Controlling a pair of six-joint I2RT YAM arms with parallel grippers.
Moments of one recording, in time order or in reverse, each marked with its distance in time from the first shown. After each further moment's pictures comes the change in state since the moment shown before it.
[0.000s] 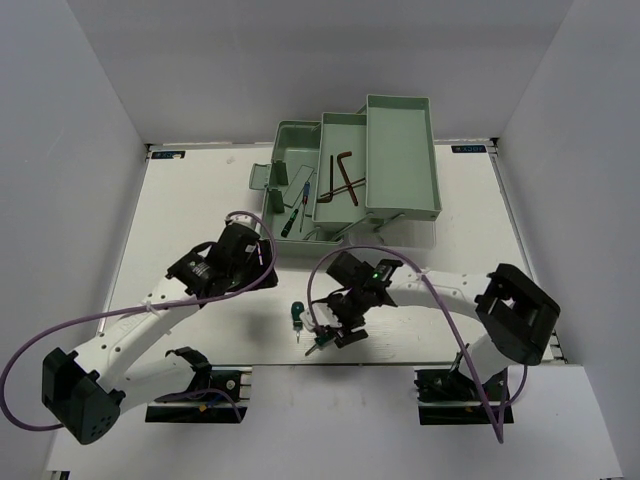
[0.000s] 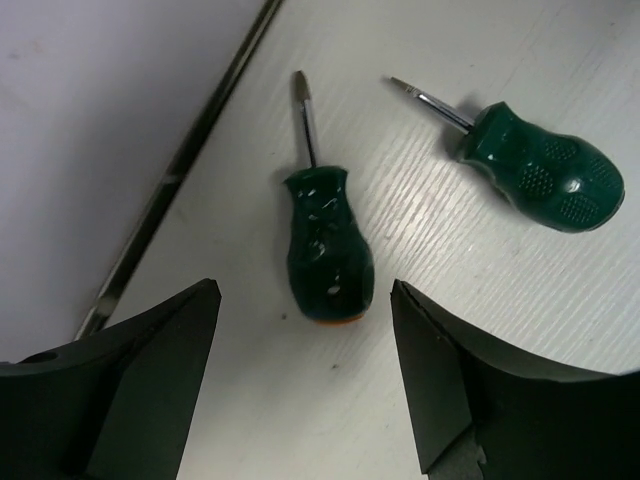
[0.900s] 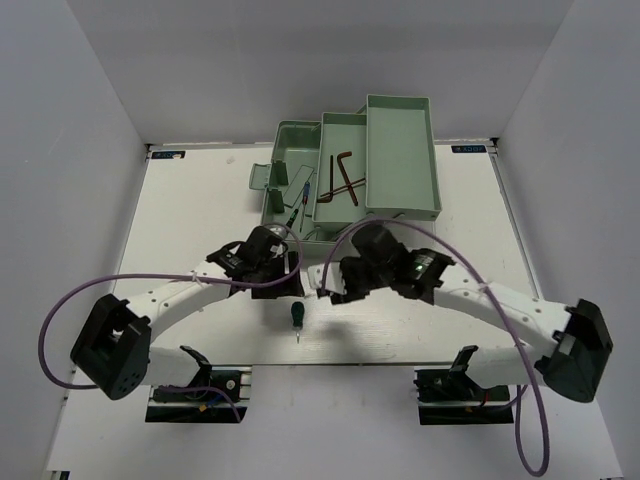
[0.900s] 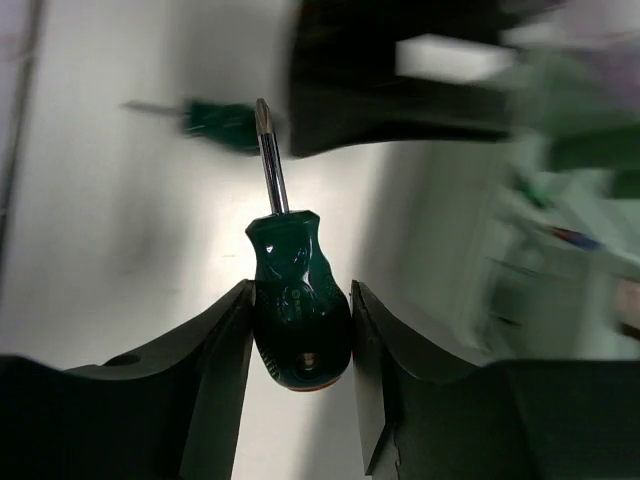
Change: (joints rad) left arm -0.008 0.267 -0.098 0.274 0.263 0.010; right arm -0.015 -0.283 0.065 0.074 0.269 0.226
